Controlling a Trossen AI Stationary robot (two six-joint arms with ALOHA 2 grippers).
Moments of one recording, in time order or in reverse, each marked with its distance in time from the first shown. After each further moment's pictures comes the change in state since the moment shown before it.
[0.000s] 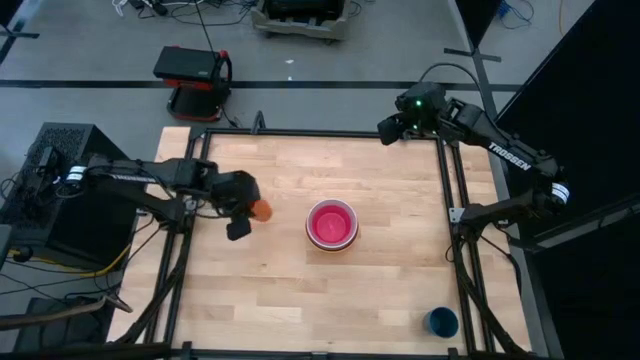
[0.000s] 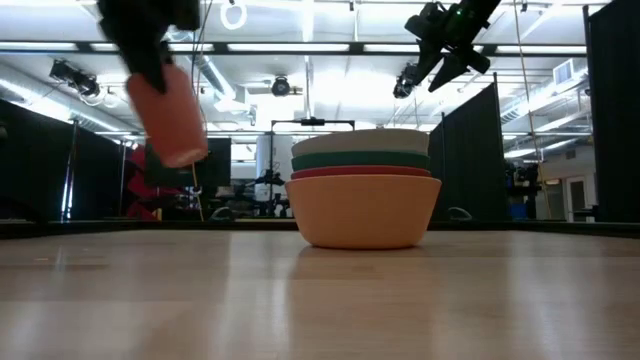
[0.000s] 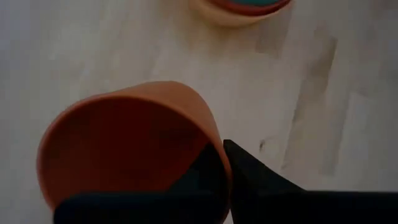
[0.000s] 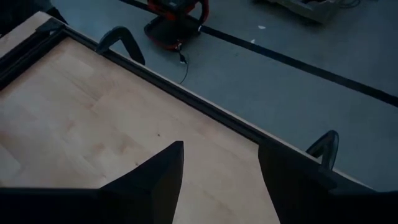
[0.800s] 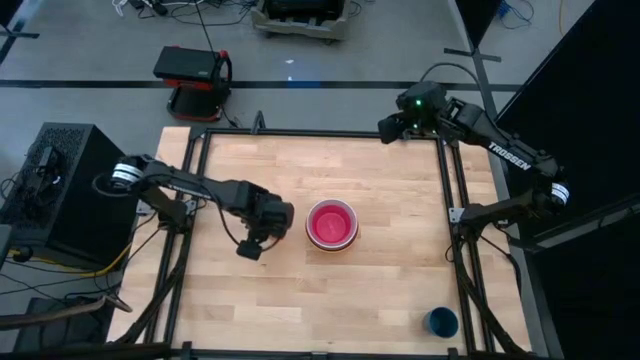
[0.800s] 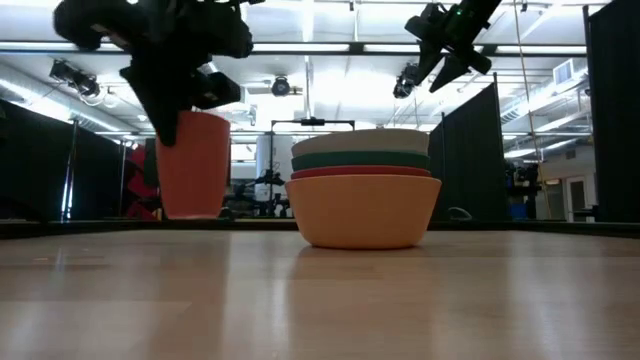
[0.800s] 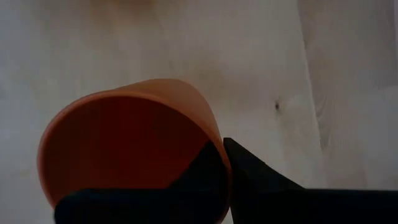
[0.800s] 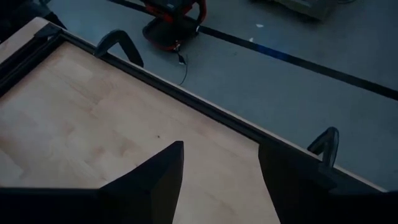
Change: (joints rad) left arm -0.114 0.390 0.097 -0.036 0.030 0.382; right arm -0.008 0.000 0.000 -0.001 0.000 0.023
